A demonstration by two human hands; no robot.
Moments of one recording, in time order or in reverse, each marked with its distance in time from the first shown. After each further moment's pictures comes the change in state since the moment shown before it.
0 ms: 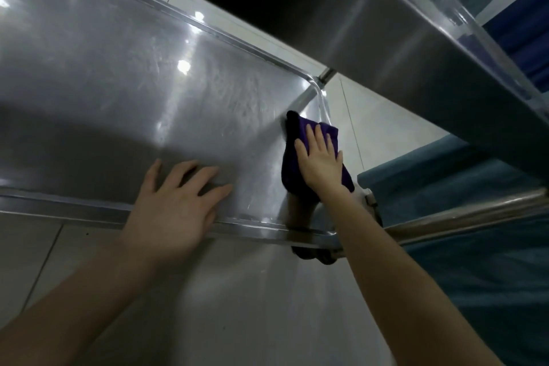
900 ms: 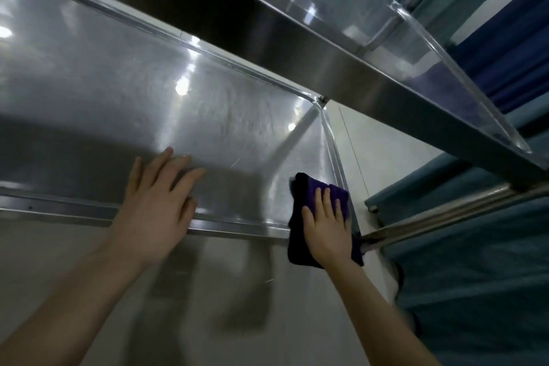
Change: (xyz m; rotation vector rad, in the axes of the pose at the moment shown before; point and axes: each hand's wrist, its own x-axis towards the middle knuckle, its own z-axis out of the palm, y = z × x) left_hand -0.030 -0.065 -0.033 -0.147 0.162 -0.071; right_hand -0.140 -0.033 0.021 -0.083 0.005 0.179
